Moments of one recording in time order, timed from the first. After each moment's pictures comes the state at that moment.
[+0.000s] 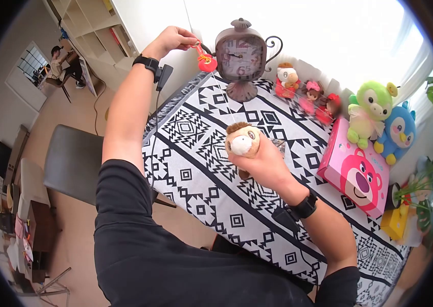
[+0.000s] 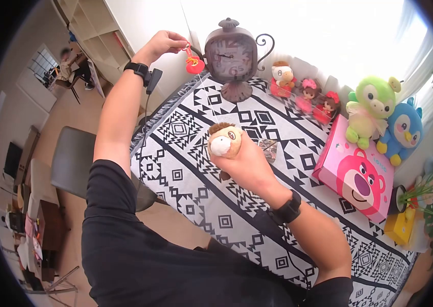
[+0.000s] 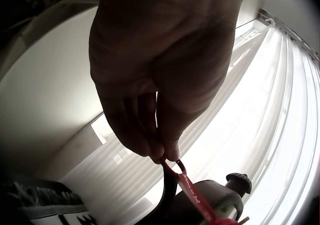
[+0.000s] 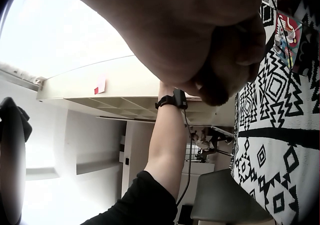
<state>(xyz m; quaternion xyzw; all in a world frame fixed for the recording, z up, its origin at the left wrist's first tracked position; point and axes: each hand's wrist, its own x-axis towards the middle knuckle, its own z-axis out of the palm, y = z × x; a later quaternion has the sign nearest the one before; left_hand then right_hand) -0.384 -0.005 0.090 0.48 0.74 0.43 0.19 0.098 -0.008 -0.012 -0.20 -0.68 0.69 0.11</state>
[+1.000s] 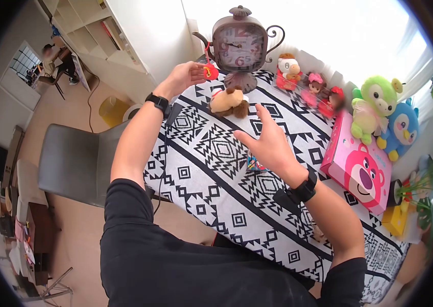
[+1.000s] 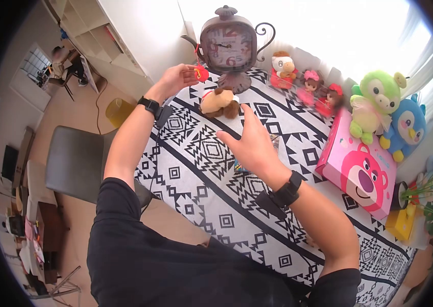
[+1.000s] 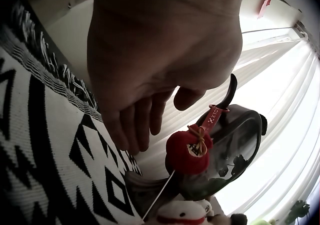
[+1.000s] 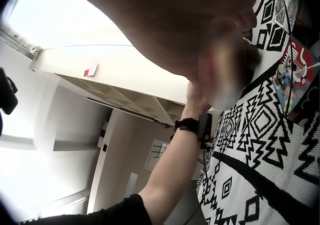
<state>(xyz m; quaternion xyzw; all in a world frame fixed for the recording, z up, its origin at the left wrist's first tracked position) -0.342 -0.016 -0.080 0.27 0.58 0.62 0.45 0.074 0.024 -0.038 -0.25 -0.86 0.39 0.20</state>
